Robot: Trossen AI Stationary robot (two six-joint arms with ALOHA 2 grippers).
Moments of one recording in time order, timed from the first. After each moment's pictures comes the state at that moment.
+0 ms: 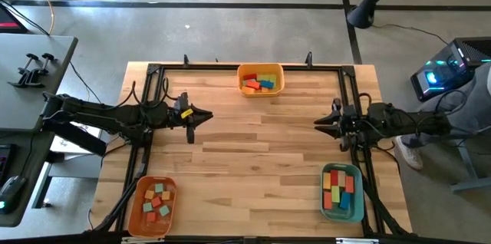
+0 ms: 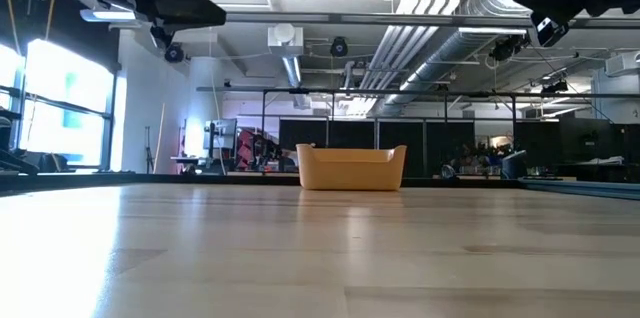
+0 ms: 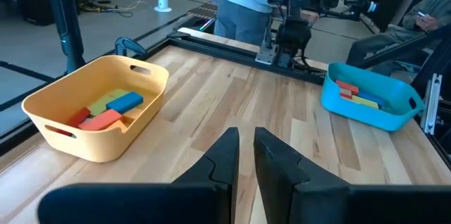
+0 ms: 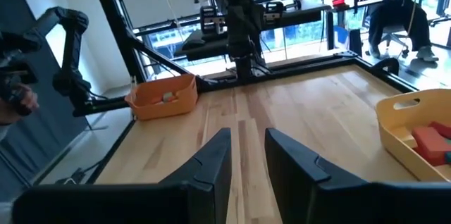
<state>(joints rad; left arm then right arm) -0.06 0.79 0.45 0.11 -0.30 -0.22 0.11 0.22 0.34 -0.21 0.07 0.20</state>
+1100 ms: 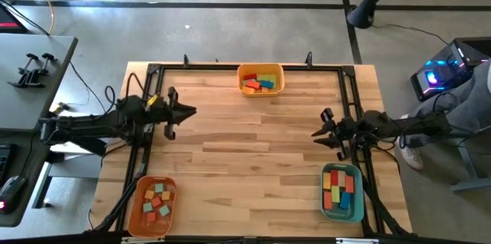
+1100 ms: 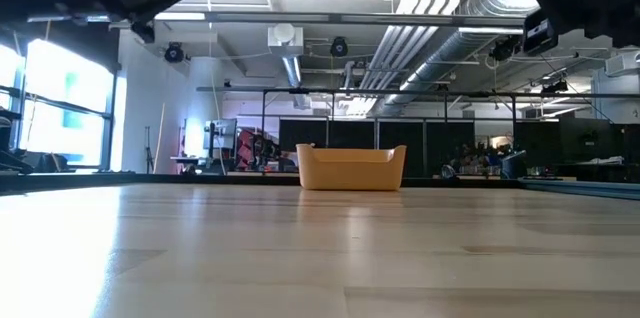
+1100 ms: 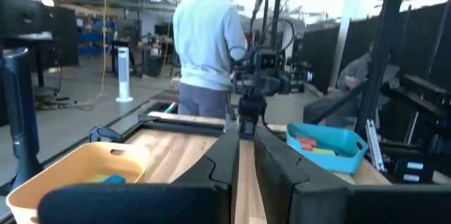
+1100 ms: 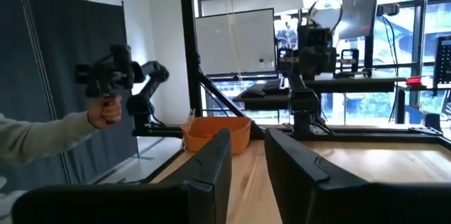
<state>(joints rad) 0.17 0.39 0.21 0.31 0.07 -0.07 0.09 0.19 0.02 0.38 -0.18 0.09</state>
